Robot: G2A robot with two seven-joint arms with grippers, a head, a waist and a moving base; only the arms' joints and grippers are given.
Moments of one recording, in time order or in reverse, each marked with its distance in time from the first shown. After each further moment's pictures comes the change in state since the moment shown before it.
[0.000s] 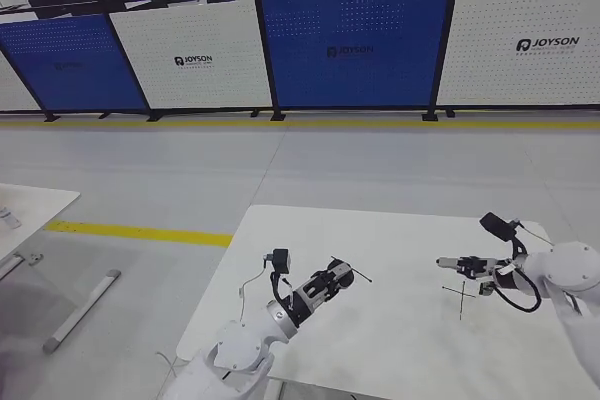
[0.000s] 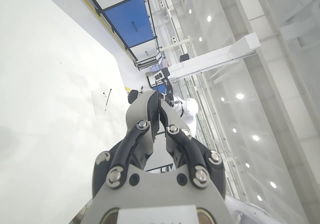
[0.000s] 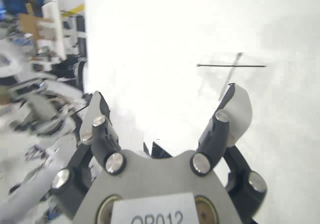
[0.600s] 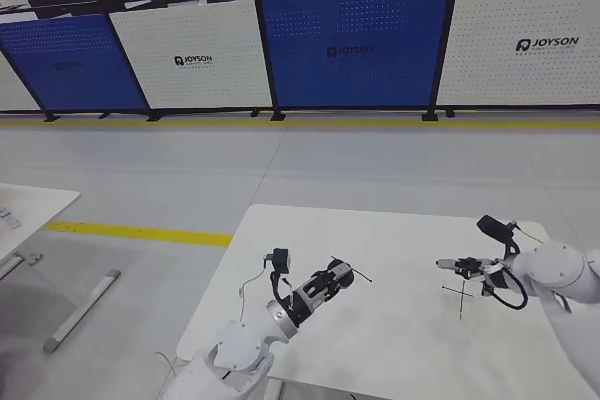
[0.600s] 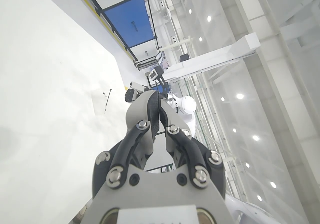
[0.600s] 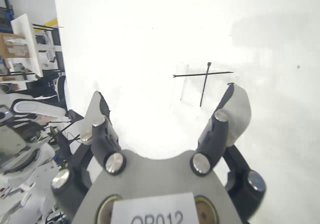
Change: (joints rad) left arm 0.000 0.000 0.000 0.000 0.000 0.000 0.000; right arm 0.061 -0.027 -0.100 0.100 -0.057 0.029 -0.029
